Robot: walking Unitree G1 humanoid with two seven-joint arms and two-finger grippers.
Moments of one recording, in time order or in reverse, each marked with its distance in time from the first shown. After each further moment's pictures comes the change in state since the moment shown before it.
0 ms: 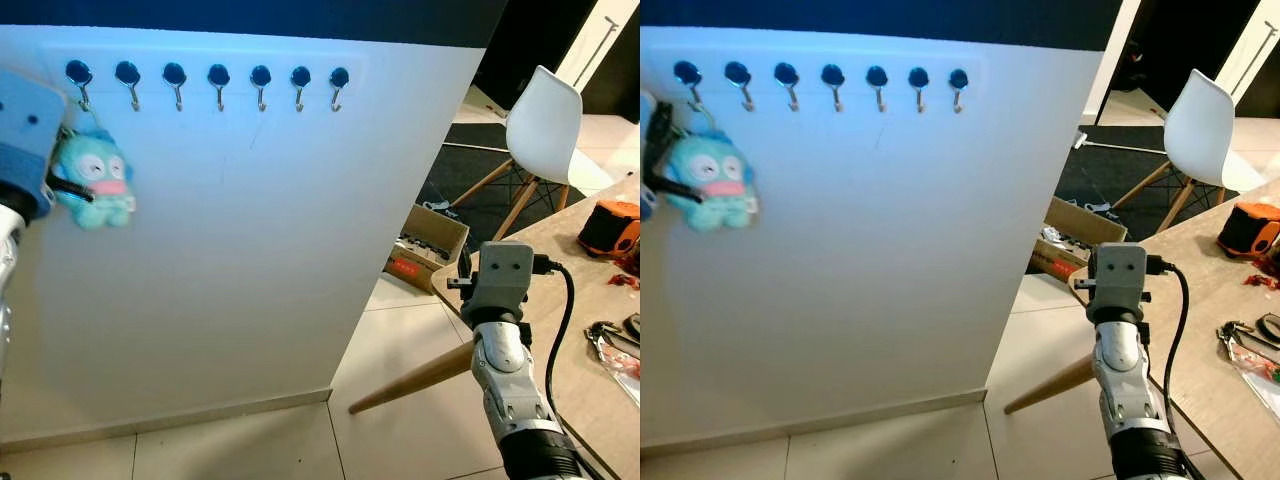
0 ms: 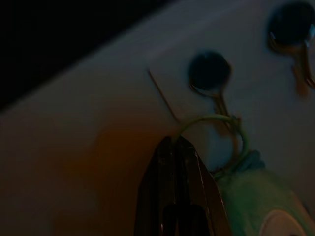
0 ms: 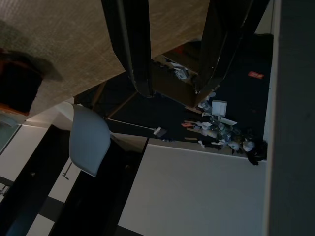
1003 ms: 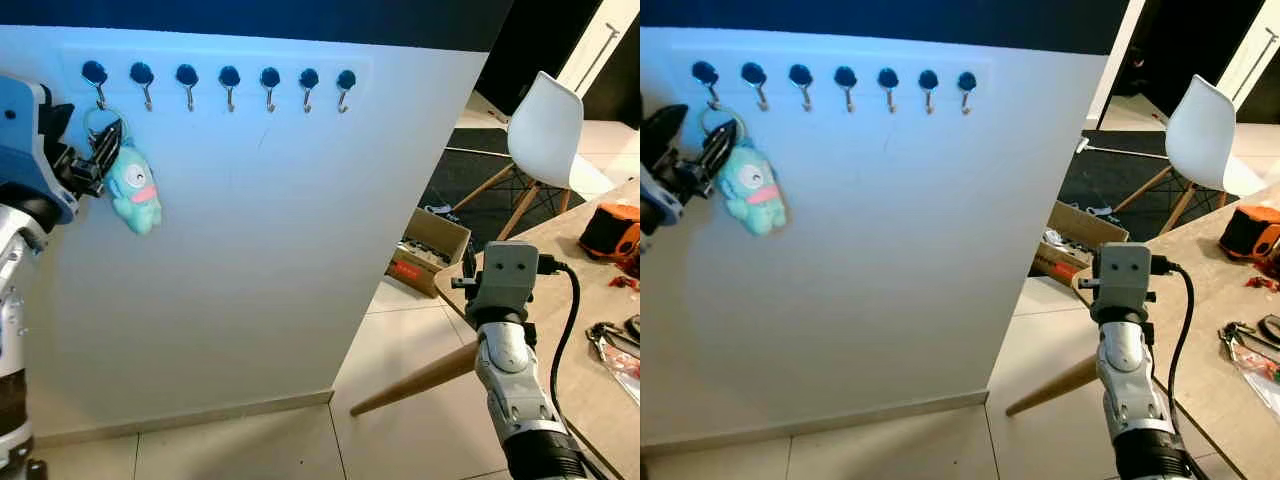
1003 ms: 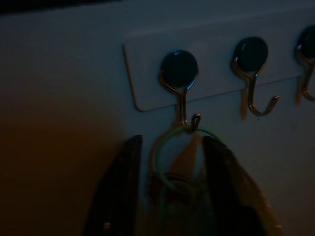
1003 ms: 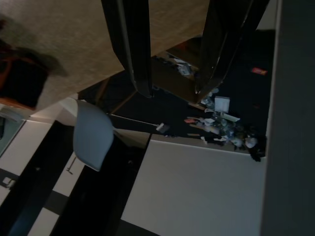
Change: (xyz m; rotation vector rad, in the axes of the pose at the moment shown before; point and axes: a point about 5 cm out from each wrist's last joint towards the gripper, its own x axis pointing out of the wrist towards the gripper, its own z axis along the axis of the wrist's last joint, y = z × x) left arm 0.007 -0.031 -0.009 -0.400 -0.047 -0.141; right arm 0.000 -0.002 0.001 -0.002 -0.006 -0.011
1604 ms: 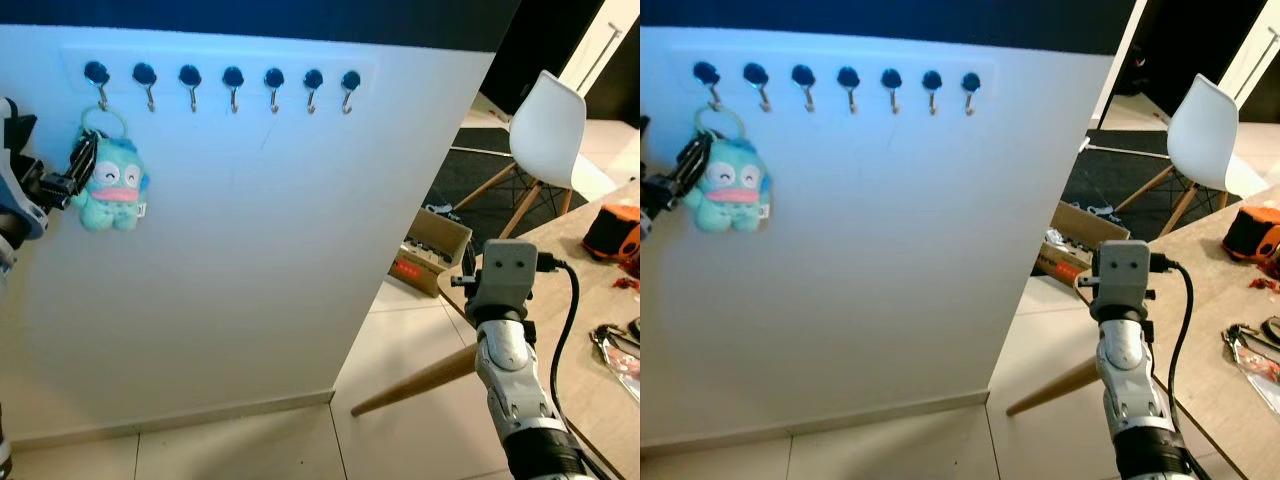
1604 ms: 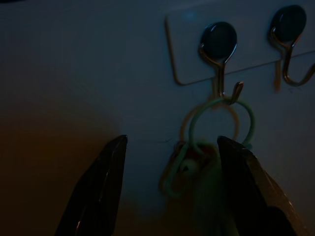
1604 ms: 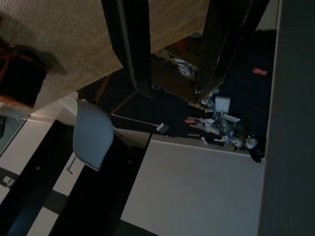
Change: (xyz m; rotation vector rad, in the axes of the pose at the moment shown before) left arm -0.020 0.026 0.000 0.052 0.038 0.018; right arm 0.000 -0.004 -0.001 -0.015 0.000 -0.003
